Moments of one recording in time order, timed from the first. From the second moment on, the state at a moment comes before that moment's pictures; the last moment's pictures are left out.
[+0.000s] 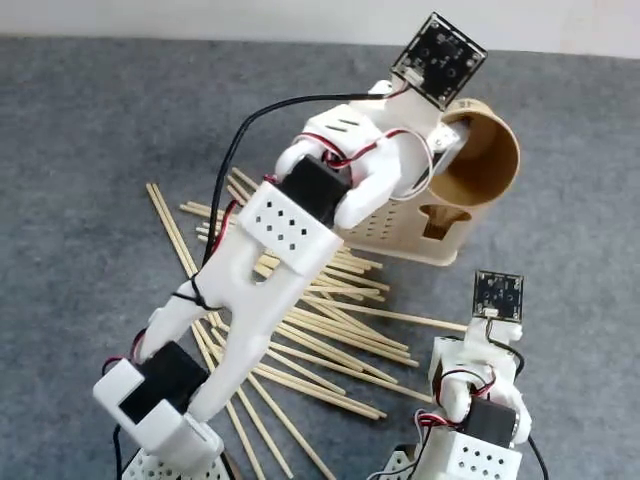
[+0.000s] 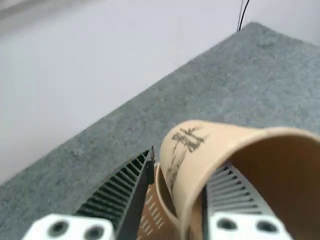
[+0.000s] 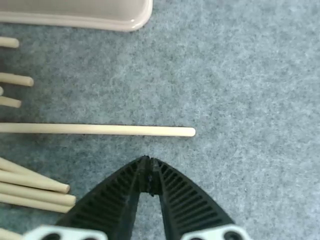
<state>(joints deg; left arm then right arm) 34.6 4.2 -20.2 47.3 -1.3 13.0 -104.7 95.7 70.9 12.1</state>
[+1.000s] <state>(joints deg) 34.6 5.7 -28.4 57.4 3.9 14.7 -104.7 95.7 70.9 12.1</state>
